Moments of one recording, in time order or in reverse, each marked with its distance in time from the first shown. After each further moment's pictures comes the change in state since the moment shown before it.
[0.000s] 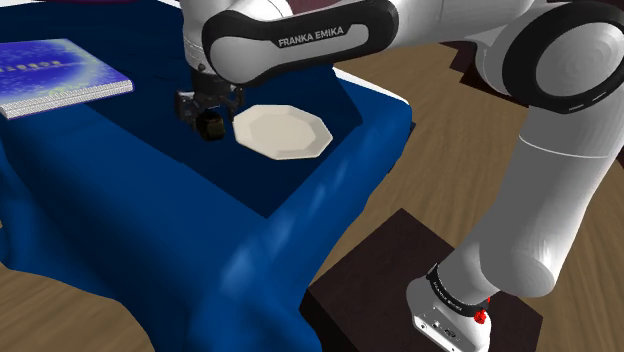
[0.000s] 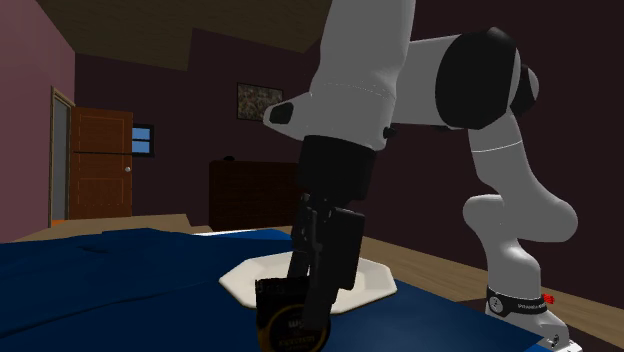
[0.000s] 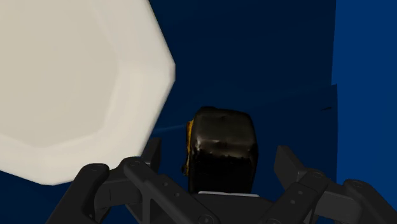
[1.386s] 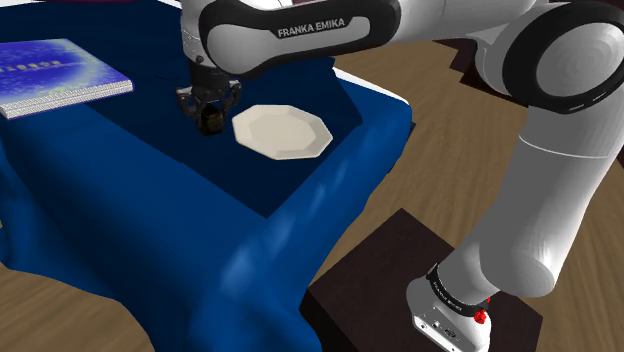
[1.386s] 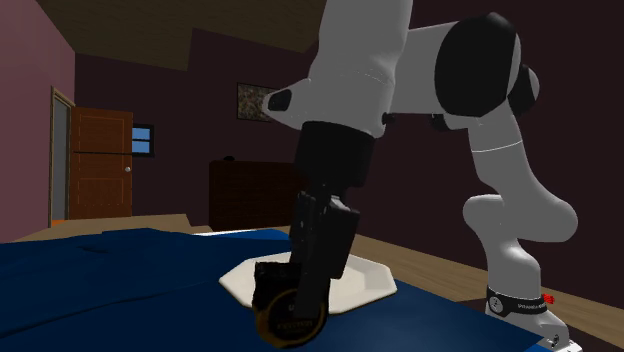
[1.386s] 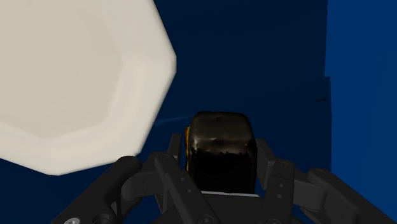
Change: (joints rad) arm 0.003 0.000 0.002 0.034 0.004 -0.032 -0.007
